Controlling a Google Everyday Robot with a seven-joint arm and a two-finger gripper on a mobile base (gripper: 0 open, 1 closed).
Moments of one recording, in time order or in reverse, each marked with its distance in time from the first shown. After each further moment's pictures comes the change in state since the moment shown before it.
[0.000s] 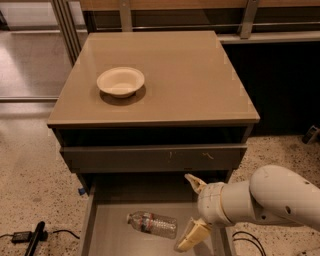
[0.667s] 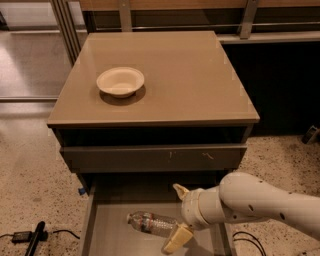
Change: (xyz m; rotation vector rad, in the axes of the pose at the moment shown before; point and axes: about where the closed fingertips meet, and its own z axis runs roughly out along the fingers) arm 0.027 0.003 0.073 -0.064 0.055 0.051
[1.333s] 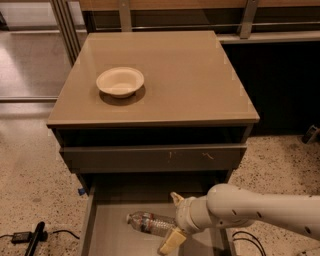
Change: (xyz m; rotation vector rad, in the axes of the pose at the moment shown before) arm 0.044 -0.010 0.065 0.001 0.024 0.044
